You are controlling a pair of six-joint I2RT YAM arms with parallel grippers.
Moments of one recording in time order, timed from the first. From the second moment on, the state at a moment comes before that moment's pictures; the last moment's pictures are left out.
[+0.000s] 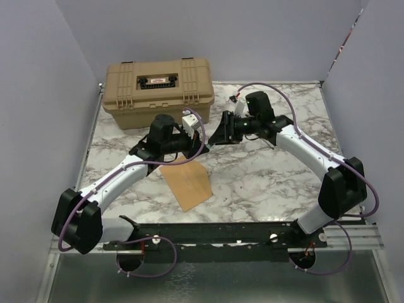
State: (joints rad) left arm -0.54 1.28 0.88 -0.01 0.59 -0.04; right arm 0.51 1.58 1.28 -0.37 -0.70 0.60
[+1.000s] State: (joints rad) left arm -0.54 1.30 0.91 -0.02 0.62 -0.10; right arm 0.49 1.58 1.21 -0.16 -0.84 0.69
